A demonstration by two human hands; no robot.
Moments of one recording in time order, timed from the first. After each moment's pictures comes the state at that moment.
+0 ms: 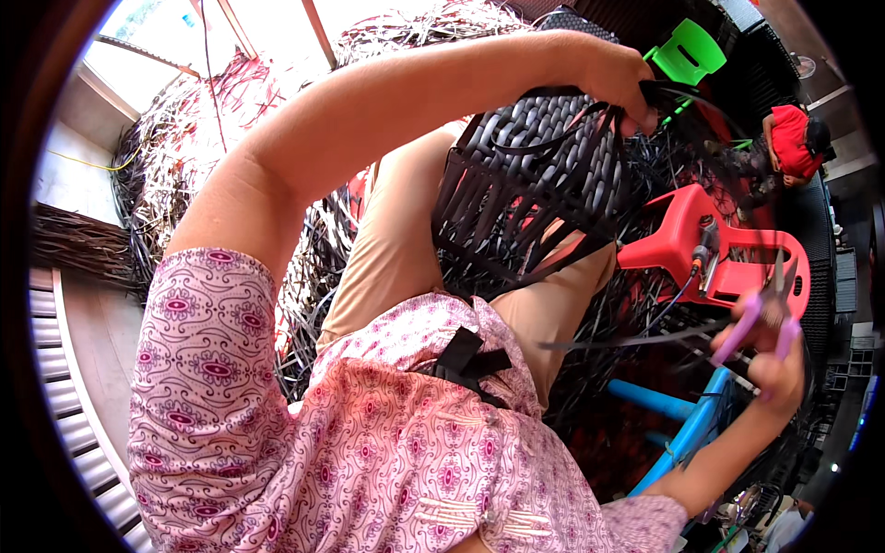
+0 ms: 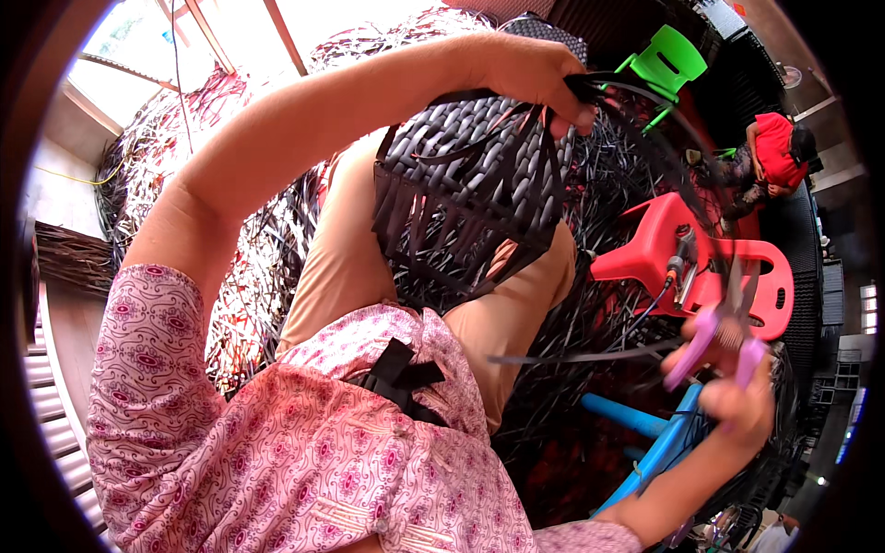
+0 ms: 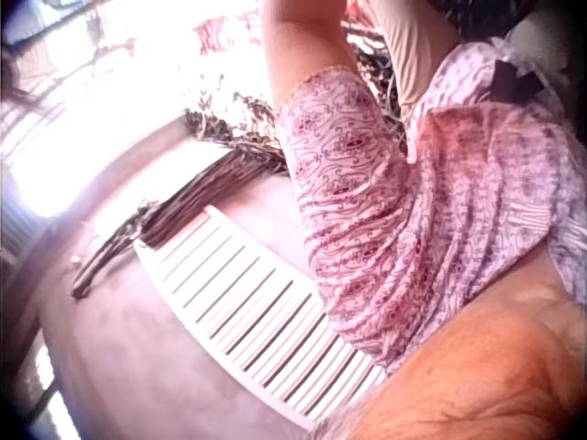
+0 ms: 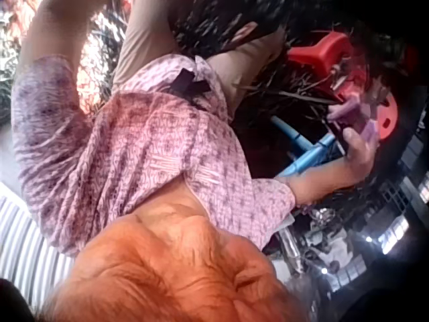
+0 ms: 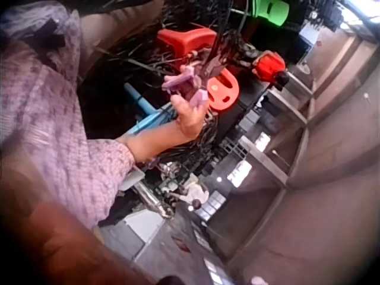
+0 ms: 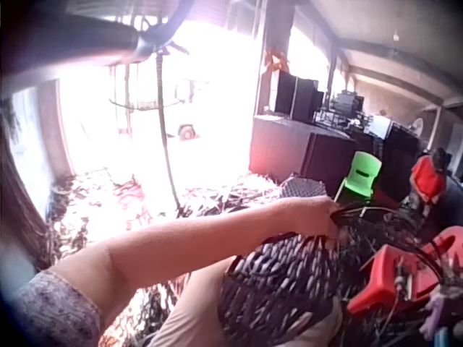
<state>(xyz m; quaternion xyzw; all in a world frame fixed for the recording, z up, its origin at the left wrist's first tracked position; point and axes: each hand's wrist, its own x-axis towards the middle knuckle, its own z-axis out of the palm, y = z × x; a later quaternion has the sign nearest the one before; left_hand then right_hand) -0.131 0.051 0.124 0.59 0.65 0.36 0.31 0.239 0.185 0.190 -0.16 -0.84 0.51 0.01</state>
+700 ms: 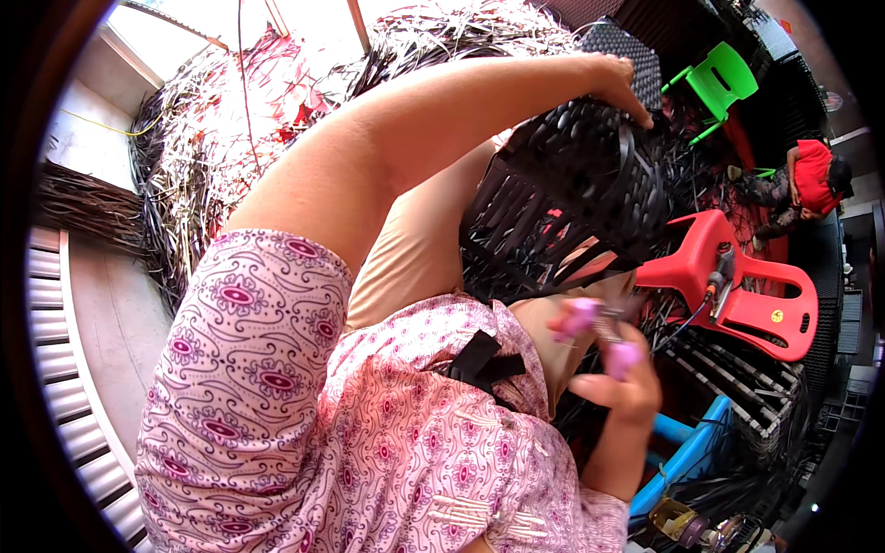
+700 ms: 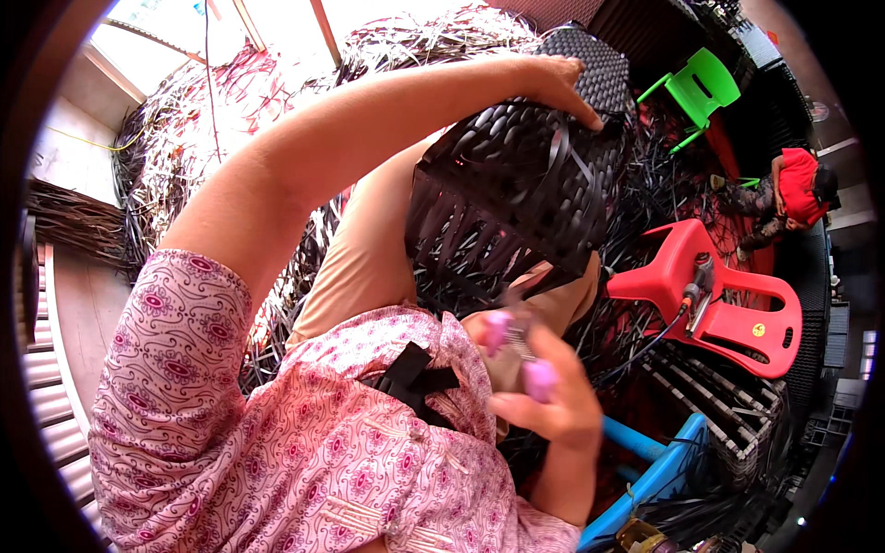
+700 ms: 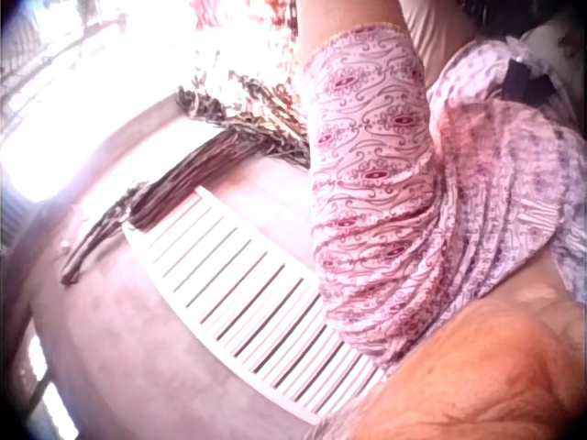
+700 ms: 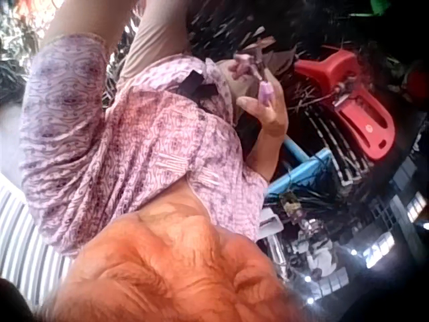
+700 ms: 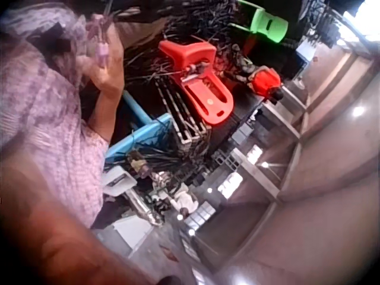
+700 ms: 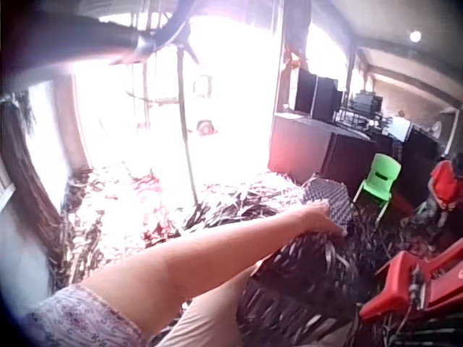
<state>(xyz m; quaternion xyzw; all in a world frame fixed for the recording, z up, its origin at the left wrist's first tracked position) -0.203 0.088 0.046 0.45 0.86 0.22 0.10 0.162 0.064 0.053 0.00 -0.73 0.68 -0.06</state>
